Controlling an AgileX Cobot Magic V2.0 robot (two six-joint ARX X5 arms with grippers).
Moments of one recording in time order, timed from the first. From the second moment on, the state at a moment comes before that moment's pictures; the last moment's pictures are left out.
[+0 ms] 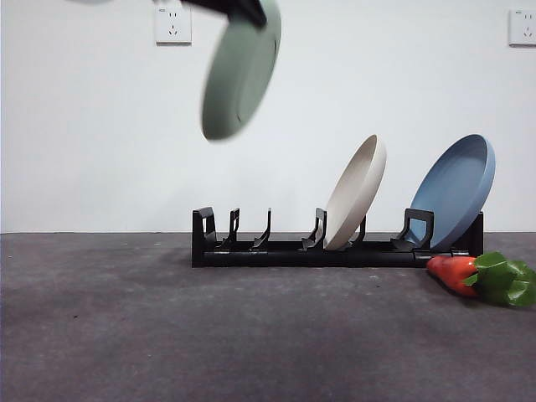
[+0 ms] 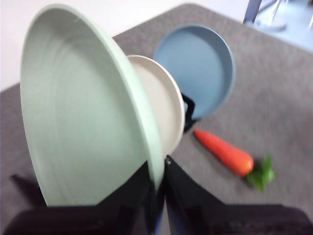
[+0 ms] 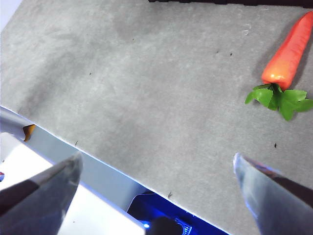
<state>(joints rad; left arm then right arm) -0.62 1.49 1.51 -0.50 0.10 0.10 0.08 0.68 0.88 -1.05 -0.57 -0.08</state>
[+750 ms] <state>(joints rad) -1.11 1.50 1.06 -0.59 -0.47 0.29 0.08 0.68 0.88 -1.05 -0.57 -0.08</state>
